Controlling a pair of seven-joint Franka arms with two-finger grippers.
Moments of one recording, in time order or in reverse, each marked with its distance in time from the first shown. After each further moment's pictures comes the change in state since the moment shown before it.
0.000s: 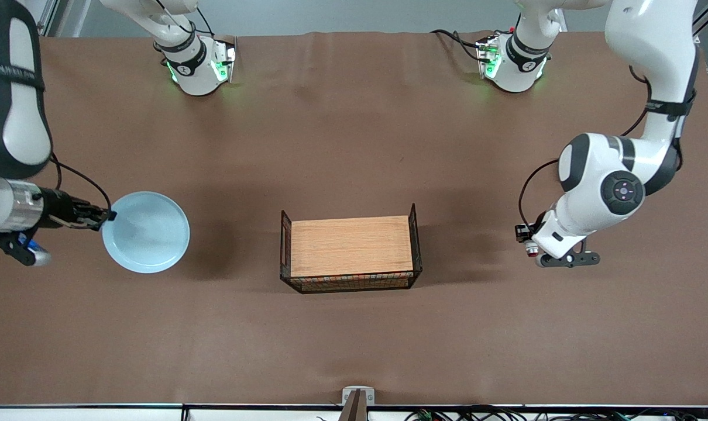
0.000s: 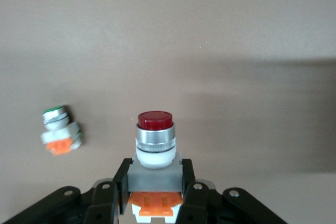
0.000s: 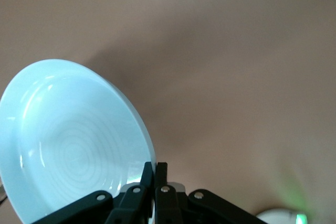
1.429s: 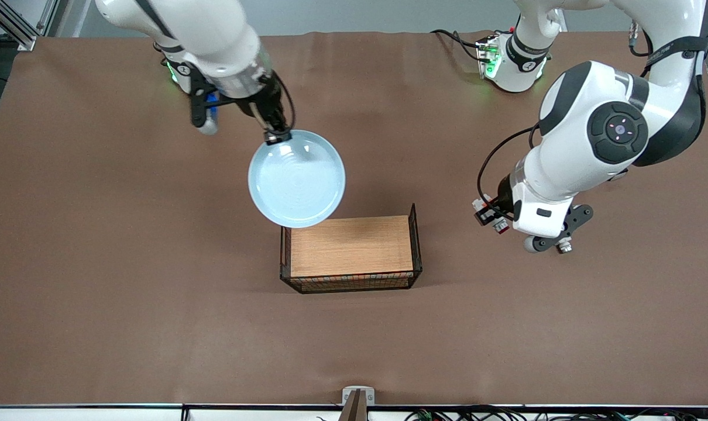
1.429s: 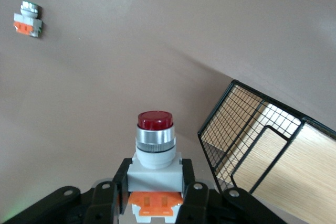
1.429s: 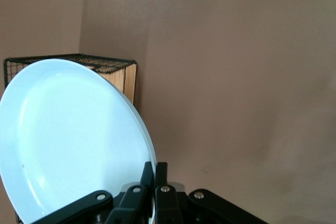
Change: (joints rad) left arm -0.034 0.005 -0.237 0.389 -0.024 -0.353 -0.752; right arm 0.729 -0.108 0.014 0.059 -0.050 0.183 1.548
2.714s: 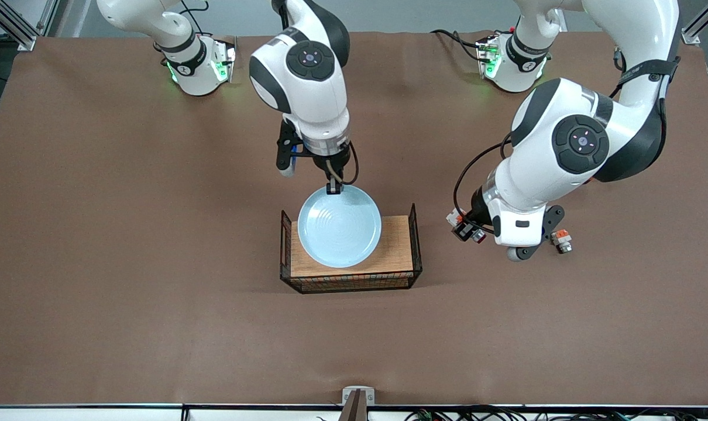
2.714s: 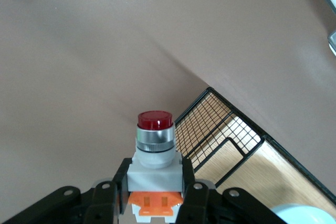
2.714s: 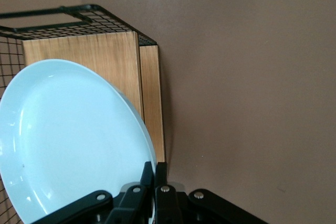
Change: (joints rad) left arm -0.046 0.067 -0.001 0.042 0.000 0.086 -0.248; right arm 0.104 0.266 -0.006 -0.002 -0.162 0.312 0.287
